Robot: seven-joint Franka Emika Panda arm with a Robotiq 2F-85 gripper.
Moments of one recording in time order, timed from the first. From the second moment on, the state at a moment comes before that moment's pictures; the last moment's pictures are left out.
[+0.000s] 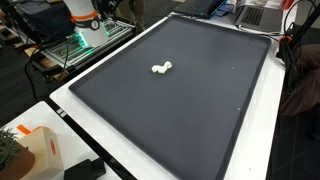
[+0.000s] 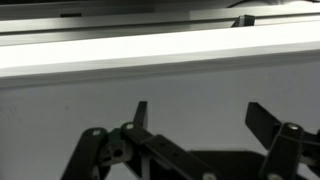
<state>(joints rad) -0.02 -0.53 -0.01 -2.75 0.10 1.99 0.00</state>
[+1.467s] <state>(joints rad) 0.02 -0.31 0.00 -2.75 0.21 2.61 0.03</state>
